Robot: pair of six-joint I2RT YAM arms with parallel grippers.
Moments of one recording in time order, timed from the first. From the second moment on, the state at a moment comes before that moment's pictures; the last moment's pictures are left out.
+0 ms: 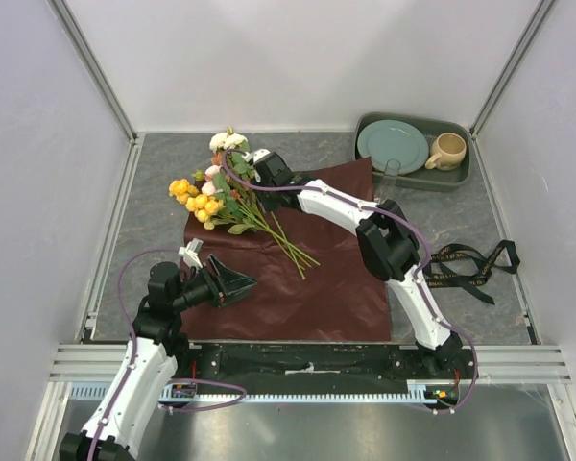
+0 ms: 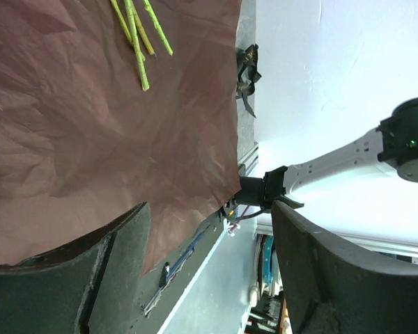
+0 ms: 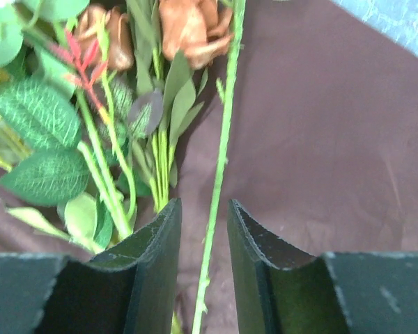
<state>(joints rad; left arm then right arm) -0.16 0.43 0.13 -0.09 0.77 -1.06 0.77 2.31 1.94 -0.42 0.12 0.16</state>
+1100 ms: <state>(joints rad) -0.16 0.46 0.18 -0.25 0.77 -1.01 0.75 2.52 2.21 -0.47 0.18 0.05</state>
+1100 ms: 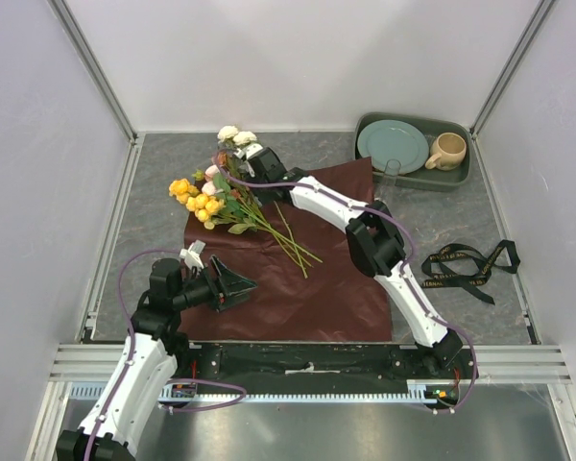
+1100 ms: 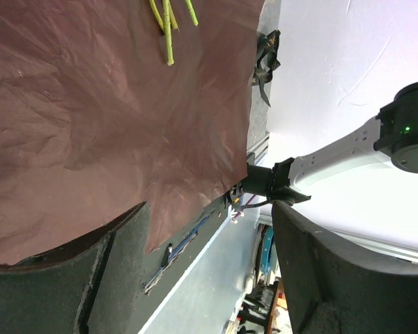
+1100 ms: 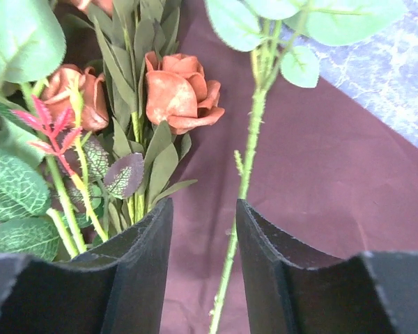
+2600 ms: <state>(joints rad) -0.16 0.49 0.18 -0.21 0.77 -1.00 0.67 2.55 2.31 -0.45 0.03 0.10</state>
